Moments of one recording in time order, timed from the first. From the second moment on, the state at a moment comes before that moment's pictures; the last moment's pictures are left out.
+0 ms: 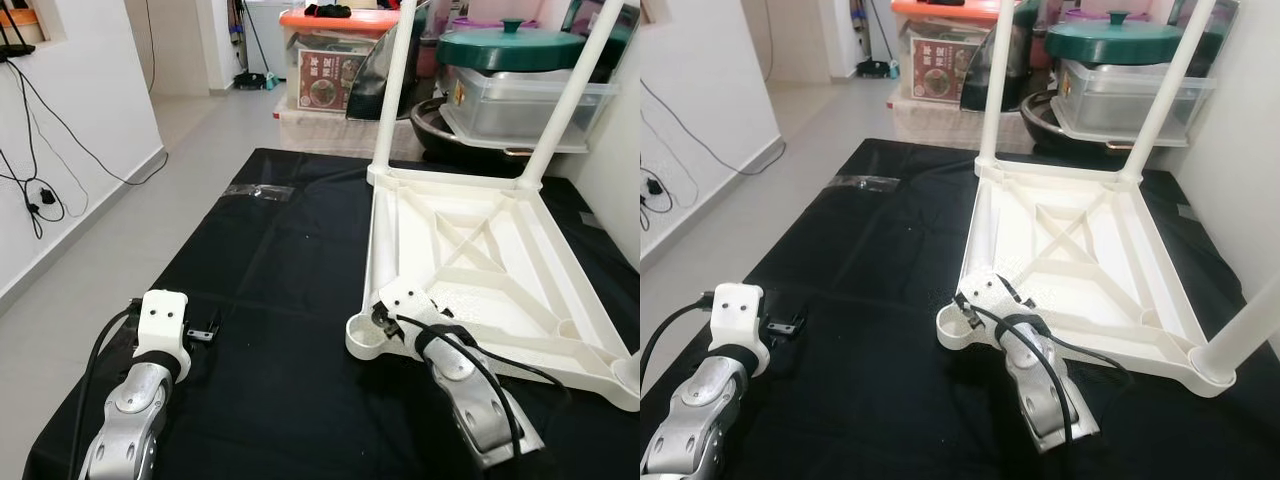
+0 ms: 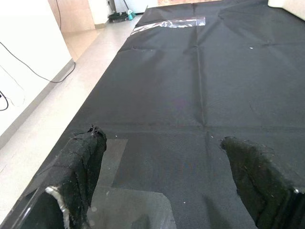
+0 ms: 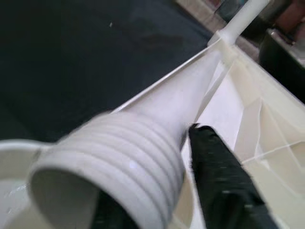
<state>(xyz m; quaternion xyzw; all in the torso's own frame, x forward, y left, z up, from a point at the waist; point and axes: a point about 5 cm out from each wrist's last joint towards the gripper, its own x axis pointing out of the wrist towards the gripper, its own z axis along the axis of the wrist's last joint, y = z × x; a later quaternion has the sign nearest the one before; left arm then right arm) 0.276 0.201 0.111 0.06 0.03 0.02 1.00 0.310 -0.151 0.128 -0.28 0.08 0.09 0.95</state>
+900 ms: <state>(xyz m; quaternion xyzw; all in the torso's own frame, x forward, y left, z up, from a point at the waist) 0.284 0.209 0.148 -0.18 -0.04 0.00 0.98 0.304 -0.199 0.221 0.03 -0.11 0.23 0.97</state>
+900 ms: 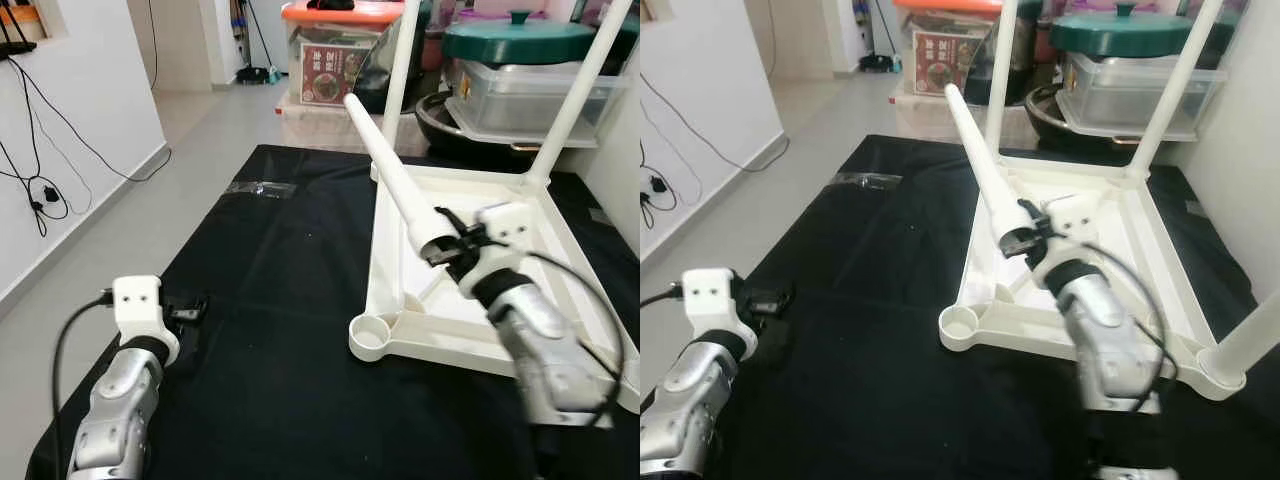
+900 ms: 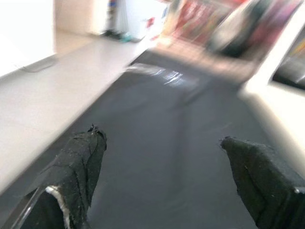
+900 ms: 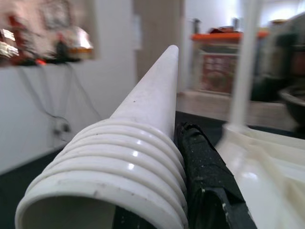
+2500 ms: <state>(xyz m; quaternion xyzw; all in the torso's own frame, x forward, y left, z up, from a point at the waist) 0.278 0.216 0.198 -0.55 -0.14 -0.16 0.81 0.247 -0.147 0.177 0.22 0.04 0.60 0.77</state>
